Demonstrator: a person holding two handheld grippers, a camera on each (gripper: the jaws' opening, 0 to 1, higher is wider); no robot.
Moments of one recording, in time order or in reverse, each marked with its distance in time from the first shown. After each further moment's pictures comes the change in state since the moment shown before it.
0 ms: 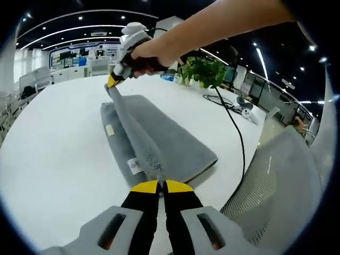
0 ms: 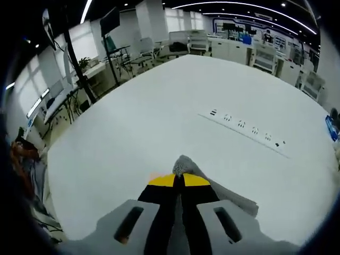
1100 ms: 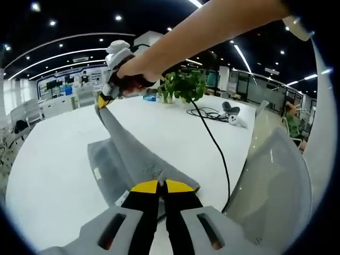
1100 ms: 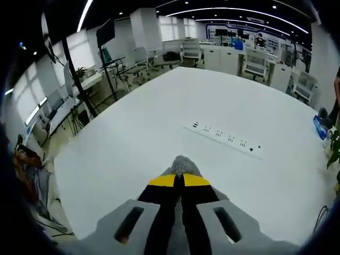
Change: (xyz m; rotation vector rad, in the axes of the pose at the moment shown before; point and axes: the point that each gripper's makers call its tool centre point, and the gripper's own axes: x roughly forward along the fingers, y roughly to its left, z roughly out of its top) left arm -0.009 -0.044 0.067 0.199 -0.129 -0.041; right arm -0.073 -0.028 0.023 0.048 -0.067 -0.028
